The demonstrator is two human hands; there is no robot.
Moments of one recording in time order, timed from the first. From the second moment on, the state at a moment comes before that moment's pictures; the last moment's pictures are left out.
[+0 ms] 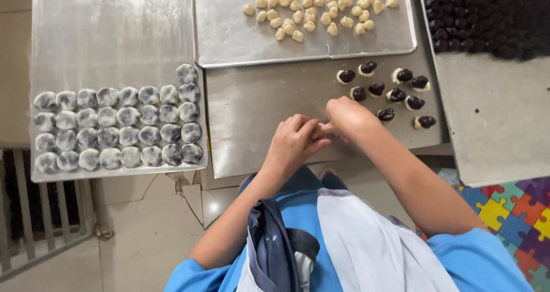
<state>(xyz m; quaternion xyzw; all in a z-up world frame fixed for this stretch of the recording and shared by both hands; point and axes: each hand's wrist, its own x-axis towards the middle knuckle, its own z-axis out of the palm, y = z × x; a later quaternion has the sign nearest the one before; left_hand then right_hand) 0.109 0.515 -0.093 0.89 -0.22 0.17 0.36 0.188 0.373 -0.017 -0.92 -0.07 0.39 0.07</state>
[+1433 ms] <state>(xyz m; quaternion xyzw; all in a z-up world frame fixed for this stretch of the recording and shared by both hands) -0.037 0.288 0.157 0.91 -0.29 -0.14 0.27 0.095 0.281 -0.042 -0.83 -0.36 -0.06 0.42</state>
